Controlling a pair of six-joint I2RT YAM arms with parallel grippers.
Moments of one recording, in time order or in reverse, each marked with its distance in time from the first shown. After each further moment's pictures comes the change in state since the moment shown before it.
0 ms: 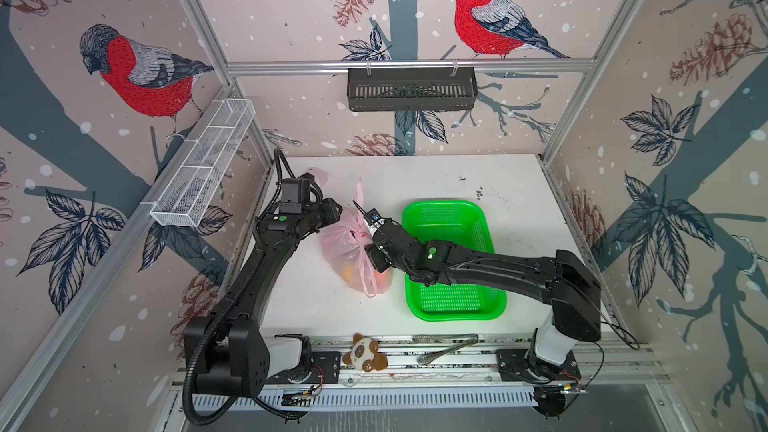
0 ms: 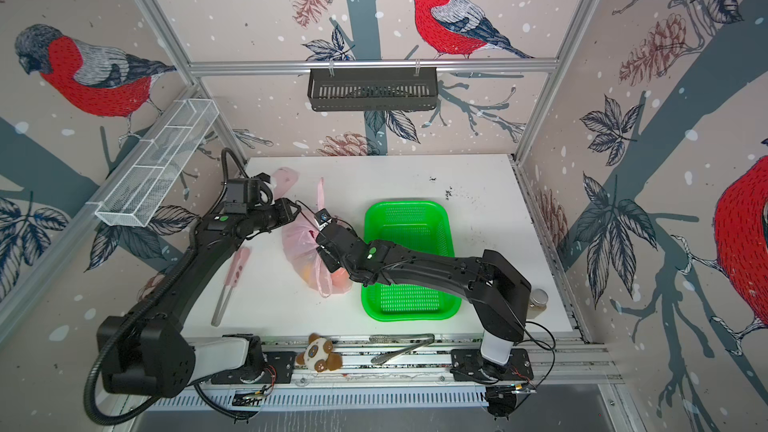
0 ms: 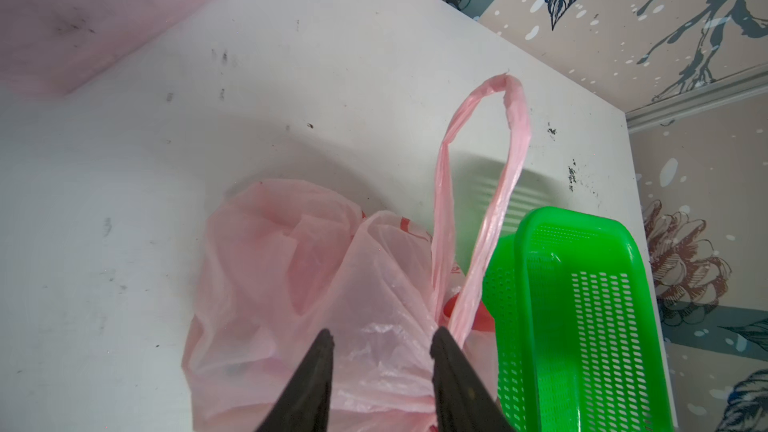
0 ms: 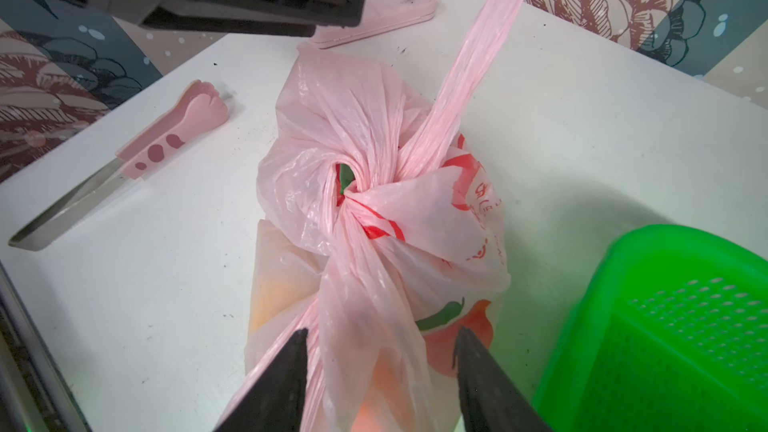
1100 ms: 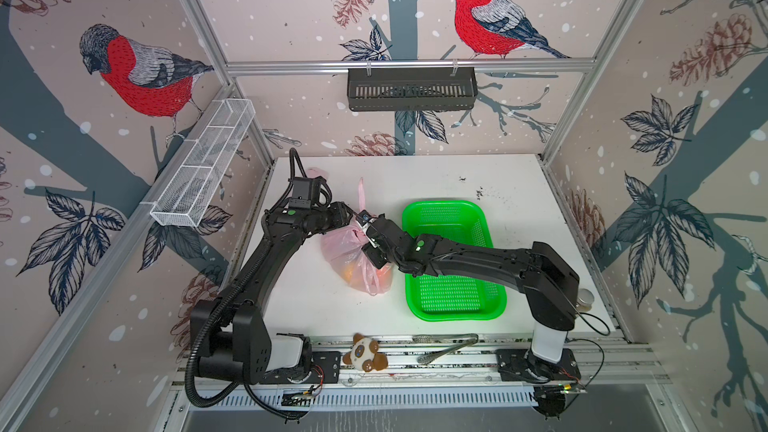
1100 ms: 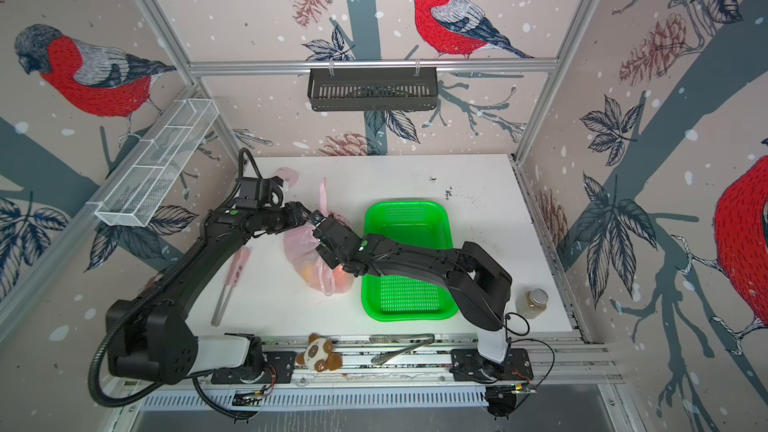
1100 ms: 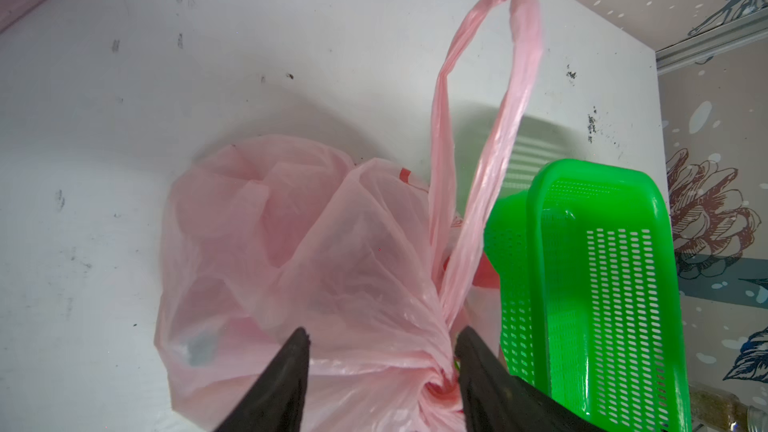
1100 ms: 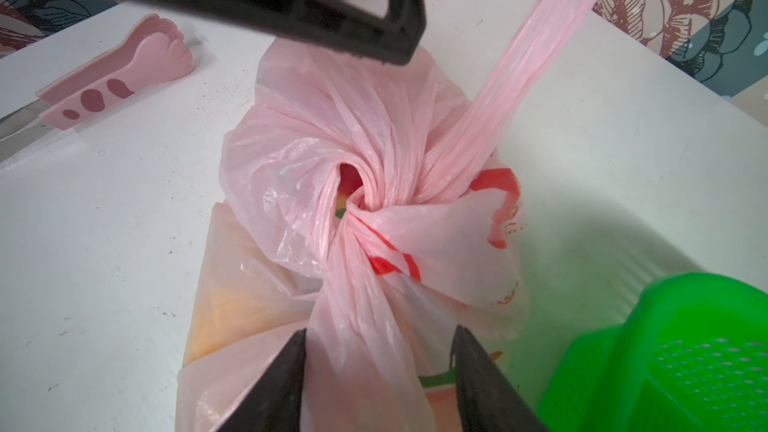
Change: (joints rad) left arm -0.059 0.051 0.031 -0.094 -0.017 0.041; right arm -0.050 0.122 0.068 -0.005 -0.062 -0.130
